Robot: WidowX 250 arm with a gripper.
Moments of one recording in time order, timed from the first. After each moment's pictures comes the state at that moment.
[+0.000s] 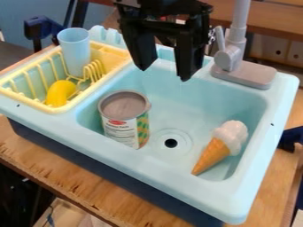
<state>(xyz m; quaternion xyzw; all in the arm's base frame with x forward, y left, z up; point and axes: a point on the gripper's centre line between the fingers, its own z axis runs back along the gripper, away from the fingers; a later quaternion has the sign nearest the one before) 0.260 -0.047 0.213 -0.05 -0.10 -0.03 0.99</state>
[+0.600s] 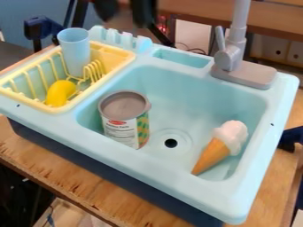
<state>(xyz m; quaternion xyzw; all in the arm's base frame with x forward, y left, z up) 0.281 0.027 0.244 -0.03 -0.11 -0.02 0.99</state>
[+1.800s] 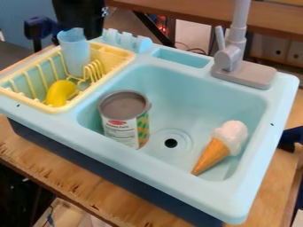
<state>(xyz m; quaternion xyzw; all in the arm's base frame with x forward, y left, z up) 0.327 0.143 0.185 0.03 0.00 -0.01 1.00</state>
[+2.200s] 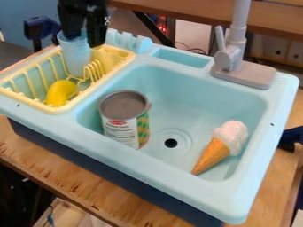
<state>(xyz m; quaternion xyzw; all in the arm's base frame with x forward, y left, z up) 0.337 0.146 0.168 0.01 0.02 -0.02 1.00</state>
